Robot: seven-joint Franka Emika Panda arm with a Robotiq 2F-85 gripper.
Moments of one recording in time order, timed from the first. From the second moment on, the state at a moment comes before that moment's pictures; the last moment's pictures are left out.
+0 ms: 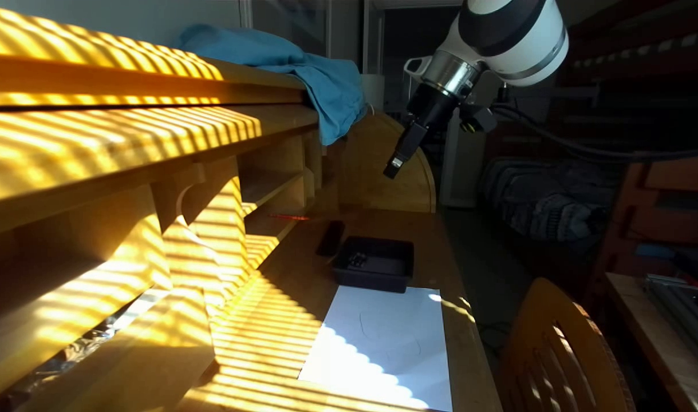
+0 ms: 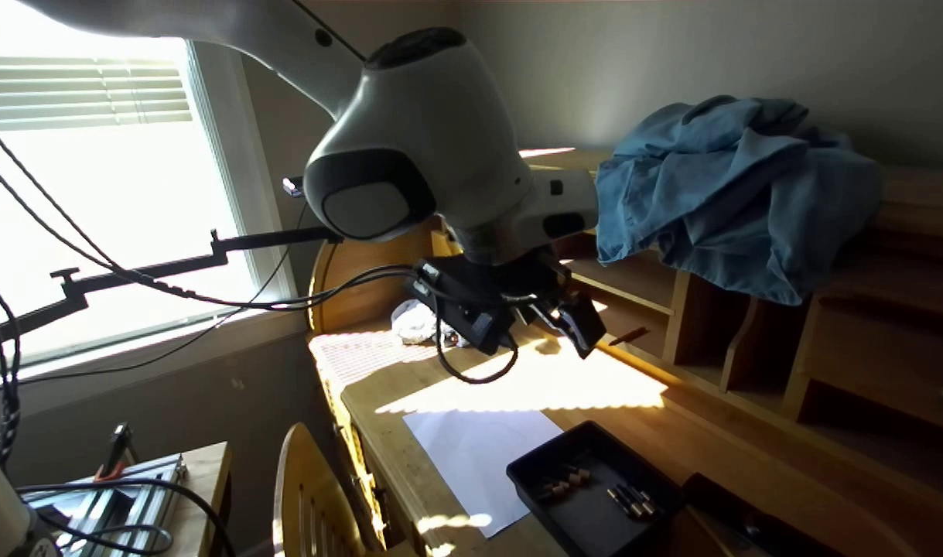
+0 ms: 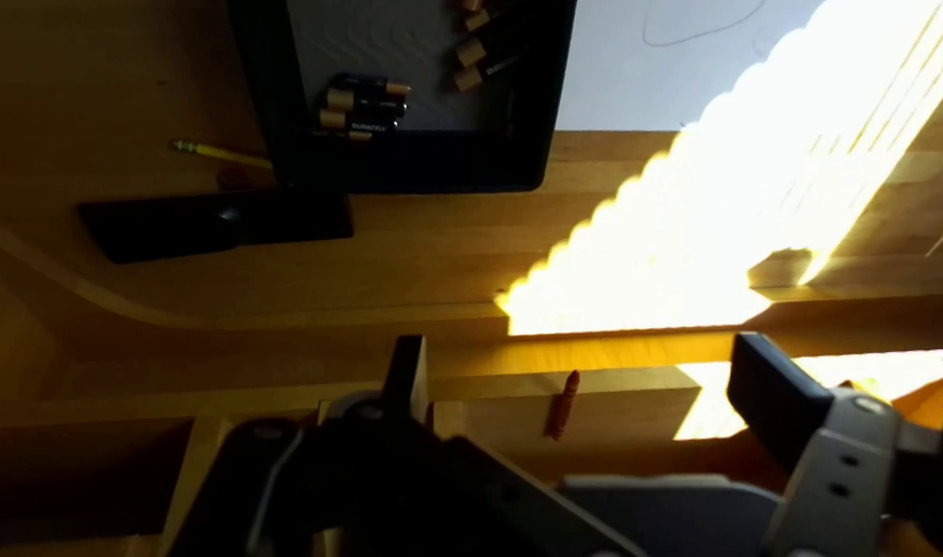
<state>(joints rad) 0.07 0.00 -0.10 -2.36 0.58 2.82 -0.77</state>
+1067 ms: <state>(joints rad) 0.07 0.12 -0.10 -2.28 0.78 2.85 -0.94</state>
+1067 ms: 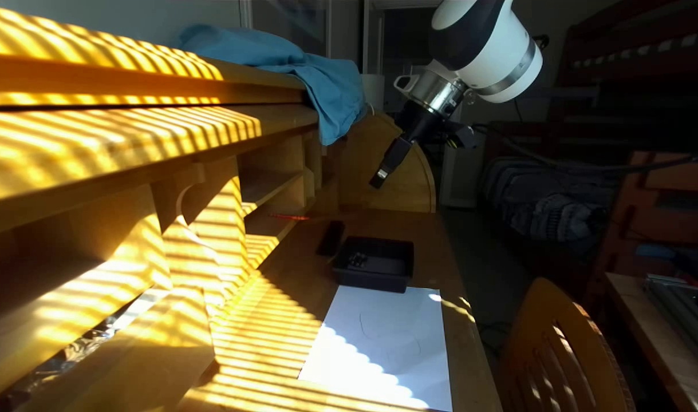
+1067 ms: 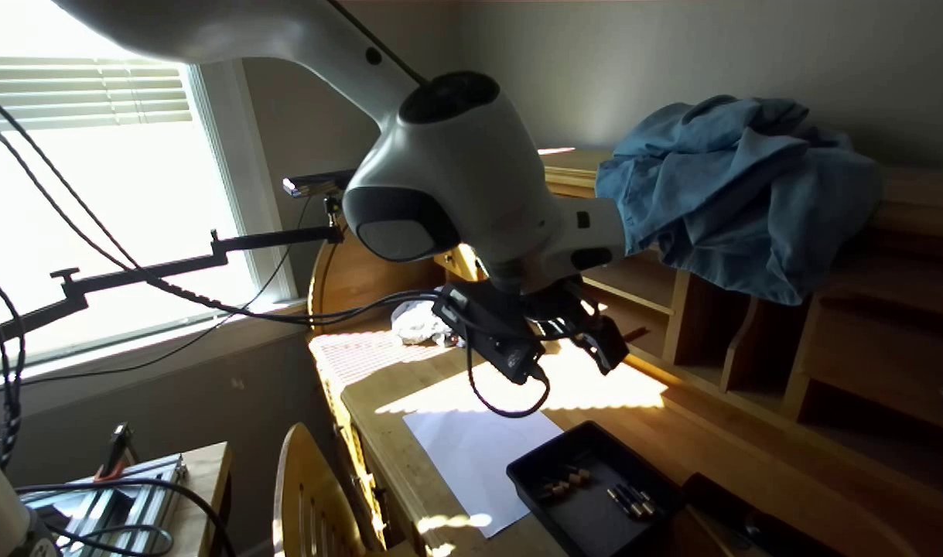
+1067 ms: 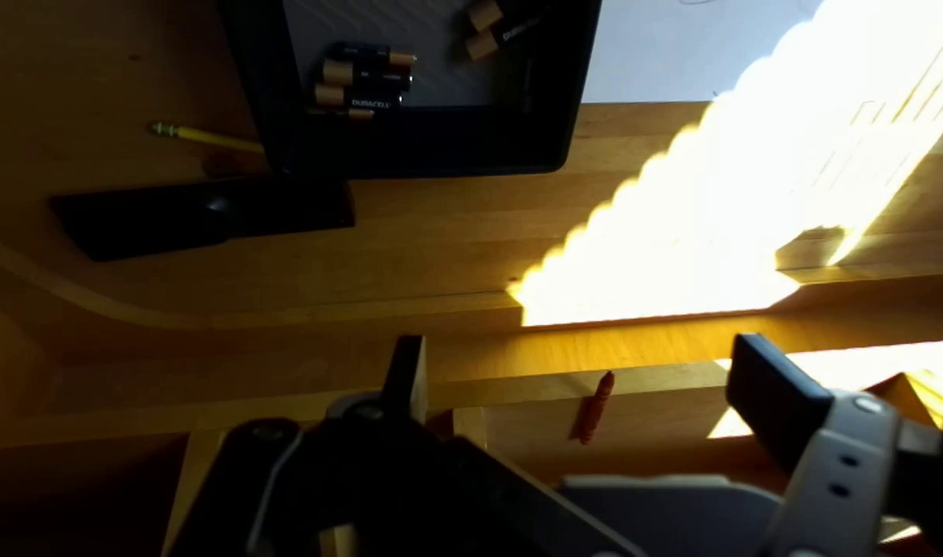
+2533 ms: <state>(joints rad) 0.08 0.40 -0.06 -2.00 0.79 2.85 -0.82</state>
